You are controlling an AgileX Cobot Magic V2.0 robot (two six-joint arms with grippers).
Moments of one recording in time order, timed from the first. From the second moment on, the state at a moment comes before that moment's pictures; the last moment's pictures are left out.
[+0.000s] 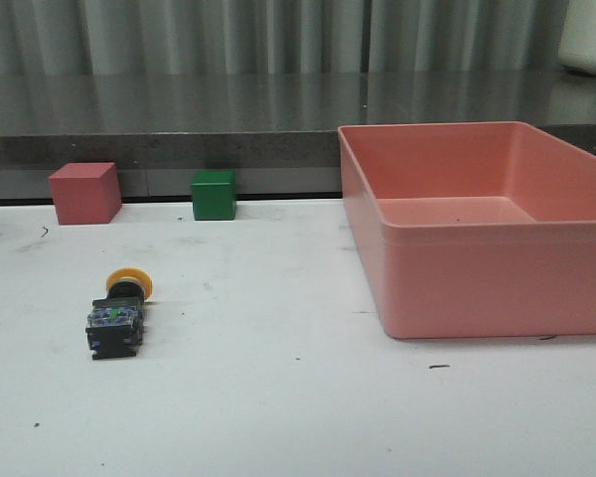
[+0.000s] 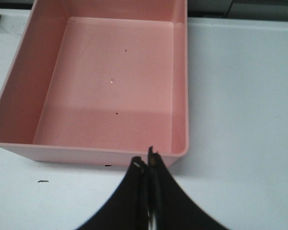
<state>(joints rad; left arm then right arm) -0.04 0.45 -0.46 -0.08 0.22 0.03 0.08 0.82 -0.78 -0.02 0.66 0.07</state>
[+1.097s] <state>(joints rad) -0.04 0.88 -0.76 -0.23 0.46 0.03 0.08 0.11 -0.30 -0.02 0.35 0.07</state>
